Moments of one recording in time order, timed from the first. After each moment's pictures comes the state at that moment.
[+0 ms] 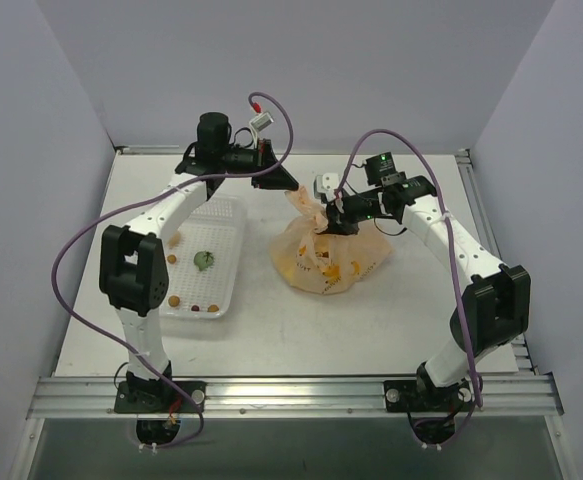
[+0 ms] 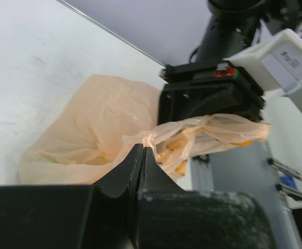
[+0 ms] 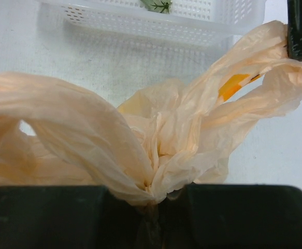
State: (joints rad) left arm -0.33 1.96 1.69 0.05 1.28 -0.42; right arm 0.37 1.62 1.42 -0.75 -0.90 -1.00
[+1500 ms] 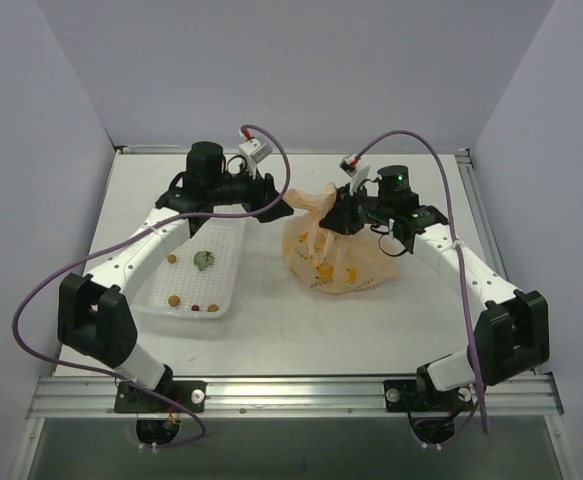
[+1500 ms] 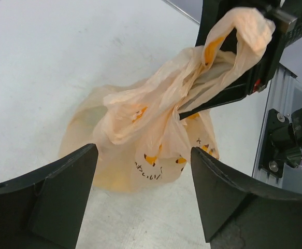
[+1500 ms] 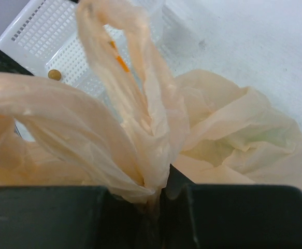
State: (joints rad) left arm -0.43 1.56 1.33 -0.16 0.73 -0.12; right arm 0.36 1.44 1.12 -0.25 -0.60 0.08
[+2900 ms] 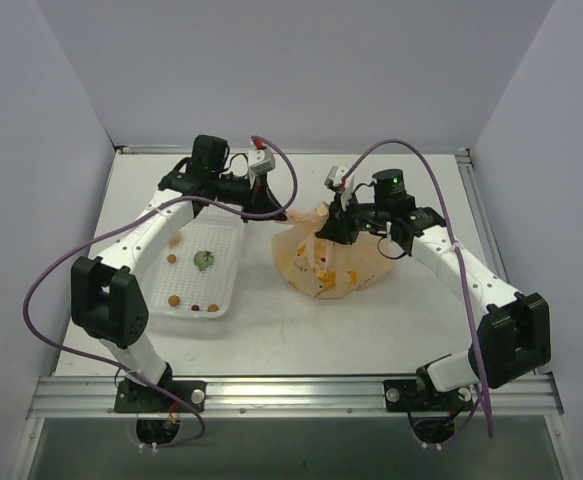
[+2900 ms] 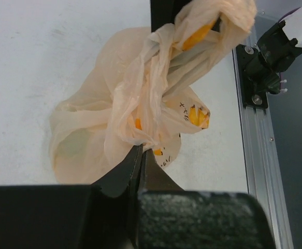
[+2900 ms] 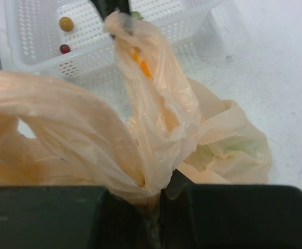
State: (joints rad) left arm -0.37 1.69 1.52 -0.50 1.11 0.37; right arm 0.39 1.42 1.12 -0.32 -0.77 -0.35
